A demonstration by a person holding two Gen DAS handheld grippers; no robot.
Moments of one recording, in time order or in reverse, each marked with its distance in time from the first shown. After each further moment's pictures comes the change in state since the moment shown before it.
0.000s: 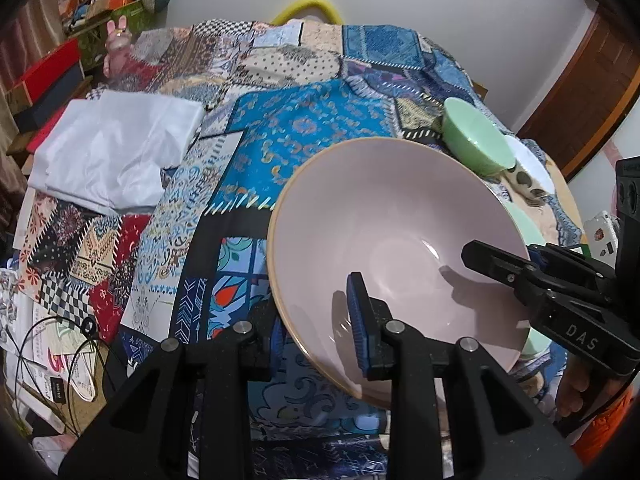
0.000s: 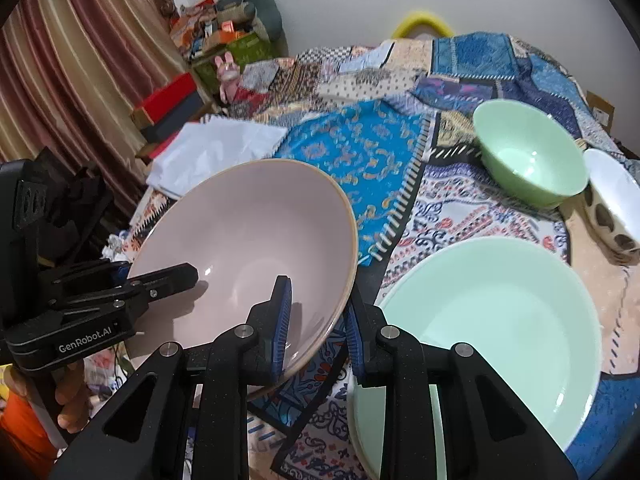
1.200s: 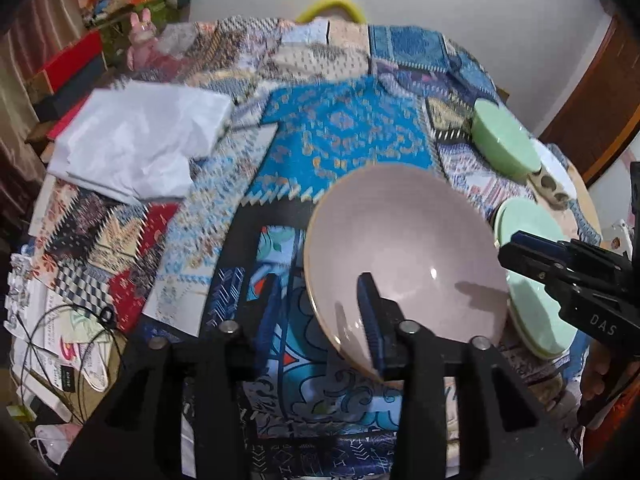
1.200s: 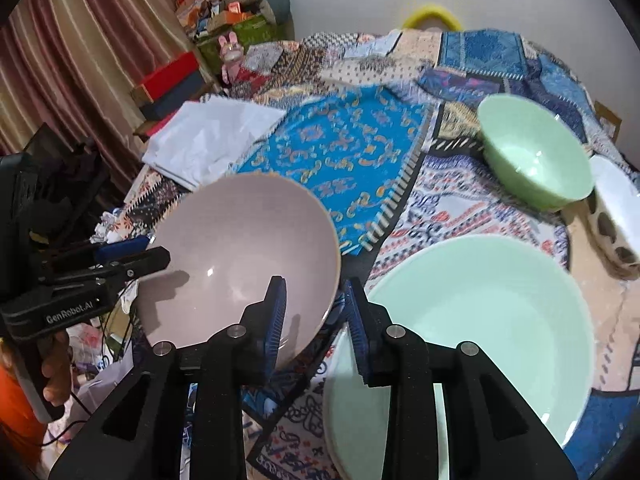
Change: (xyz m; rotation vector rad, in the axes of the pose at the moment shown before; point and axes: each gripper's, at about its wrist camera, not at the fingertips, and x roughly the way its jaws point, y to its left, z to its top) left arm -0.009 0.016 -0.004 -0.032 -0.025 0.075; right arm -0.003 -0.007 0.002 -0.058 0.033 -0.018
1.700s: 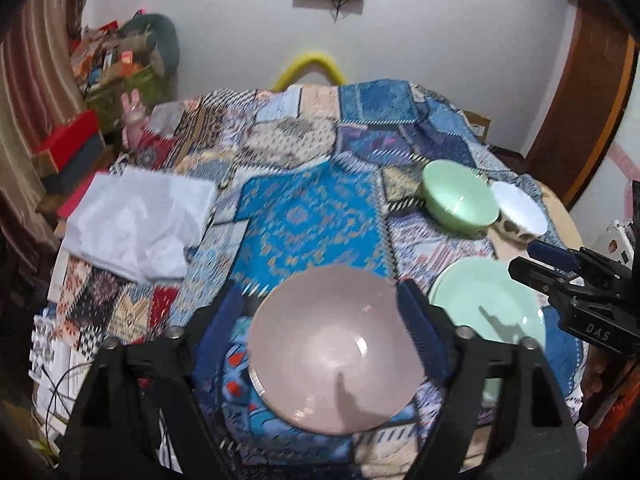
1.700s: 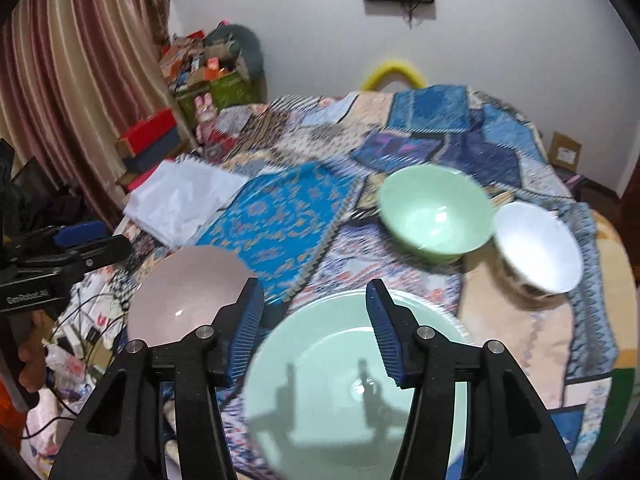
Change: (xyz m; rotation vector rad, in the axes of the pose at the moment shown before) left arm -0.056 -0.071 0.046 0.108 -0.184 0.020; right arm -0.074 -0.050 0.011 0.022 -0.198 -0.110
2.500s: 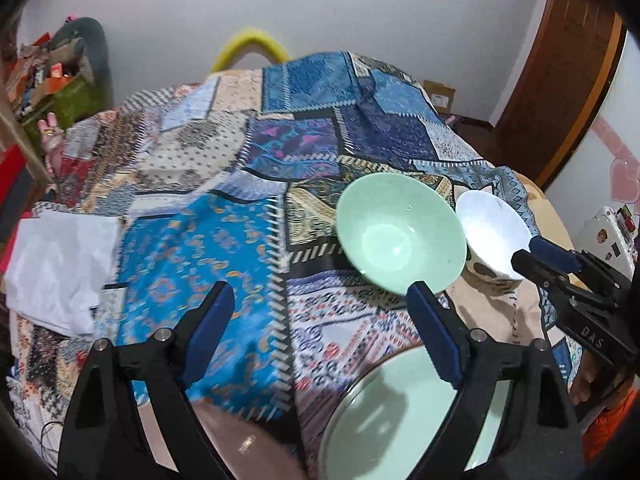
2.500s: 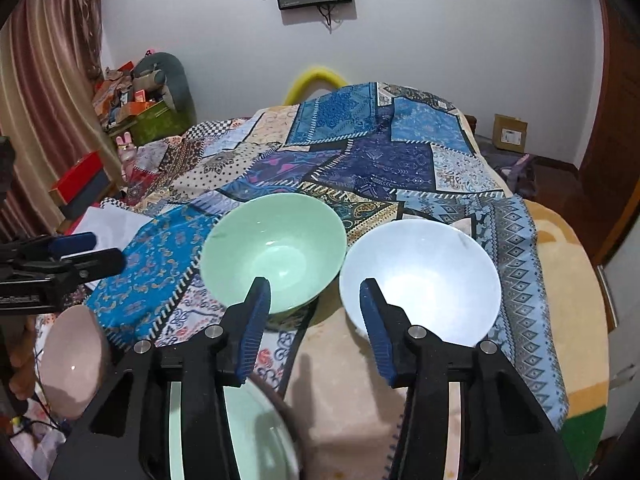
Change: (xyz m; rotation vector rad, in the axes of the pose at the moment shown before) left arm 0.137 -0.112 0.084 0.095 0.123 -0.125; right arm 0.020 -0.130 0.022 0.131 -0.037 -0.138
